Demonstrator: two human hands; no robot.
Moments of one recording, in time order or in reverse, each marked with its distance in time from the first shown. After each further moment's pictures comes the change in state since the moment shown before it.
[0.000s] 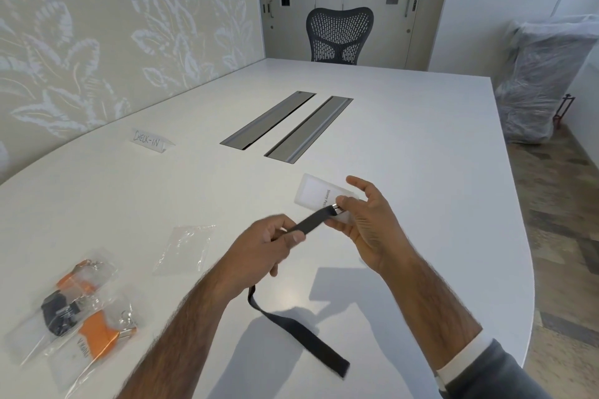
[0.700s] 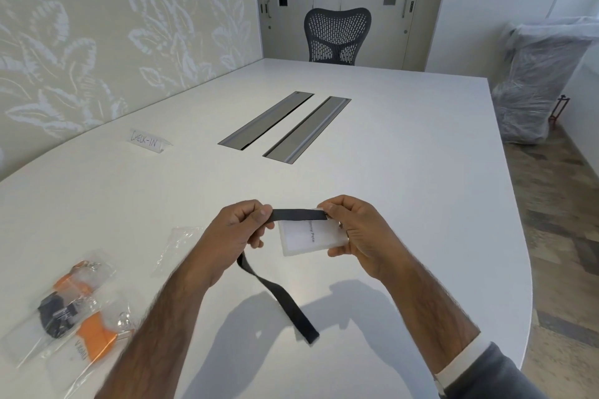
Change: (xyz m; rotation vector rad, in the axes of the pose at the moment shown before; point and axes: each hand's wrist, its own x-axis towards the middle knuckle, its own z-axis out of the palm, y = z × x) left_hand 0.004 -0.002 -0.035 -0.132 0.119 0.063; right_hand -0.009 0.004 0.001 -0.337 -0.147 0.064
